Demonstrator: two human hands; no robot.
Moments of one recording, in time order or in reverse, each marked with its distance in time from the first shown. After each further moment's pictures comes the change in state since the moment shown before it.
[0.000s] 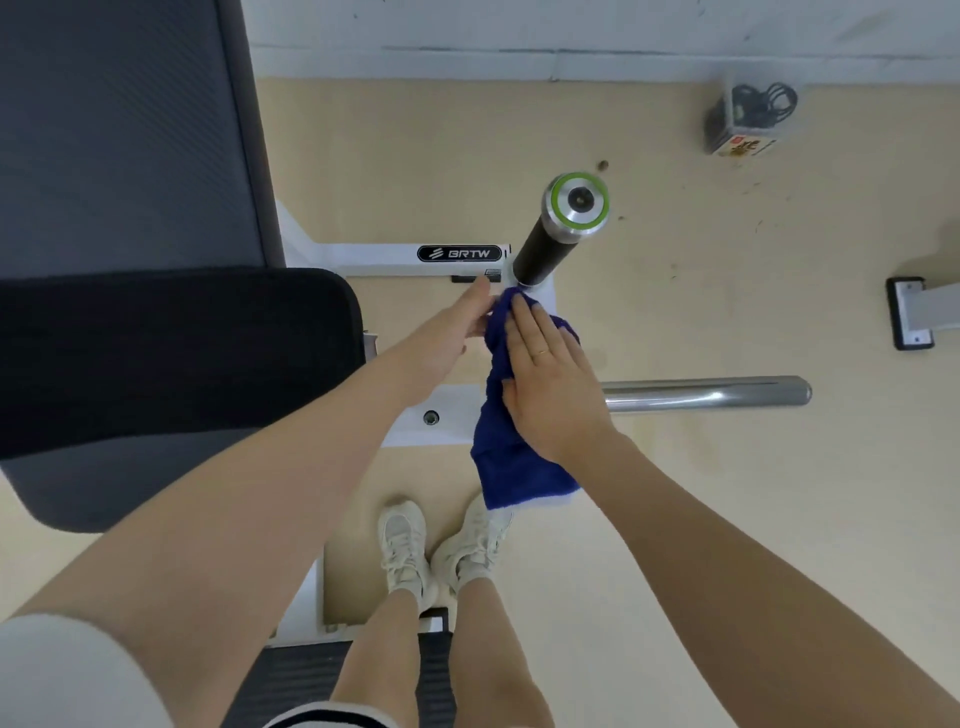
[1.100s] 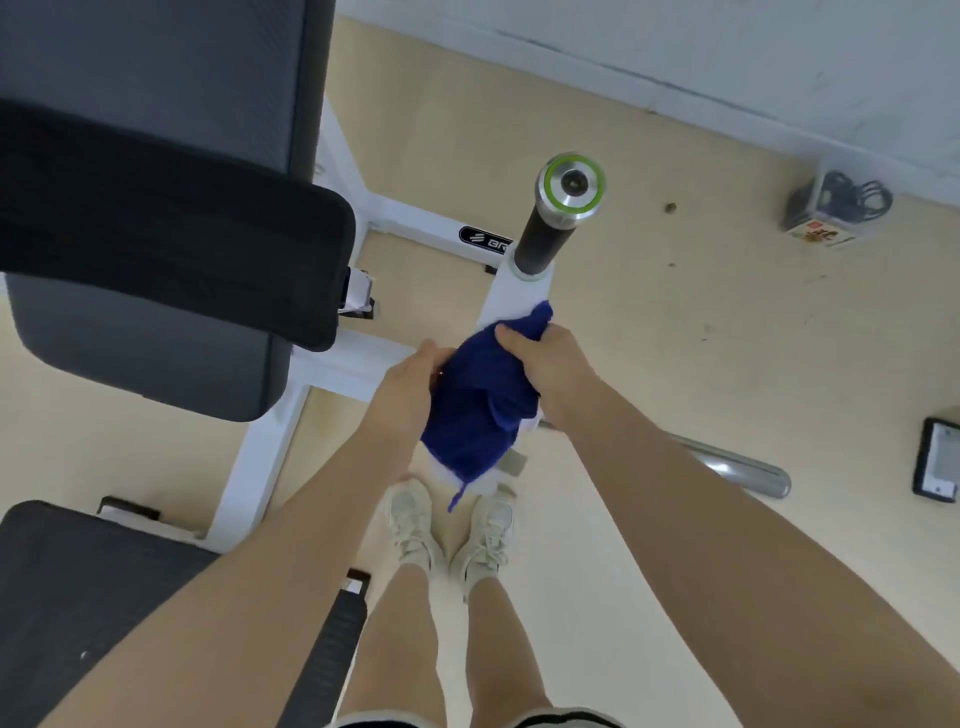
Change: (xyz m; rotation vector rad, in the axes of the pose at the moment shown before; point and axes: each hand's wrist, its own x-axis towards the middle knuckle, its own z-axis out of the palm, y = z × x) left_hand -0.040 -0.050 0.081 -0.484 0.646 -0.063; right_hand 0.025 0.037 -0.024 1.225 -0.240 0.446
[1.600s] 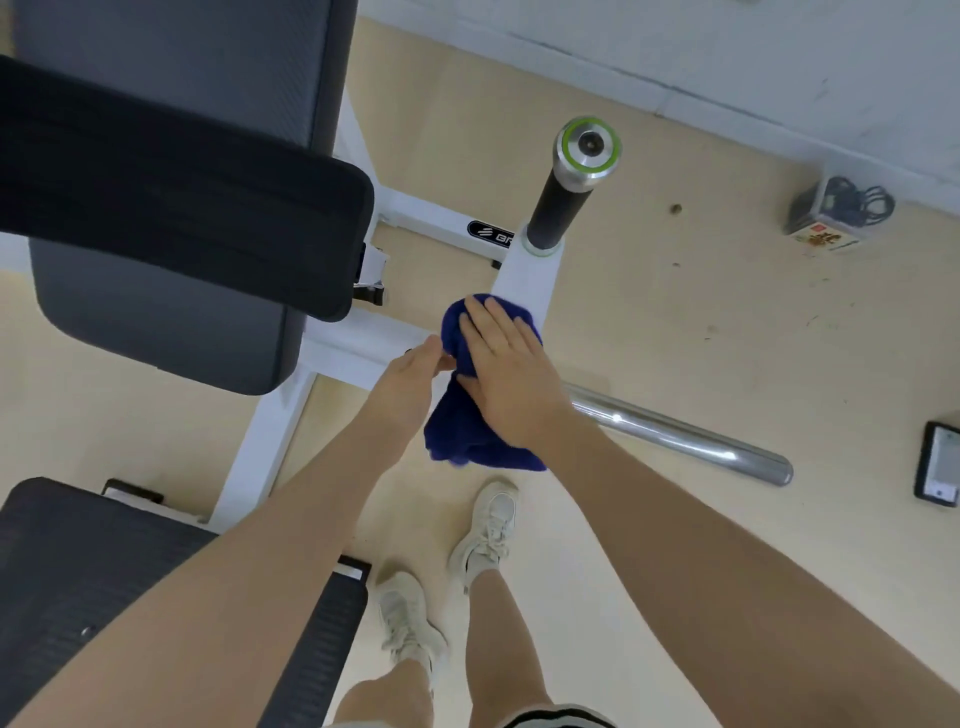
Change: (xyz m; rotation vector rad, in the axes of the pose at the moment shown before) left_hand -0.019 -0.017 -0.013 0.097 -0.033 0.016; right_hand -0.020 0.049 0.025 -1.258 -0.068 -0.816
